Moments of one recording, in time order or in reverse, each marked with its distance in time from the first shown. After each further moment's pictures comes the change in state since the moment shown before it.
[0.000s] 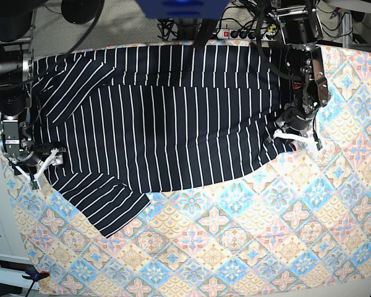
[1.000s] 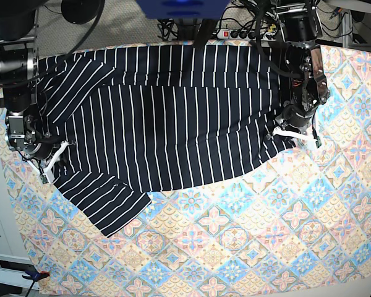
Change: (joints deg) left arm 1.0 0.2 0.0 0.8 -0.1 0.0 0.2; right arm -1.3 -1.8 1.9 -3.7 0.7 10.2 5.8
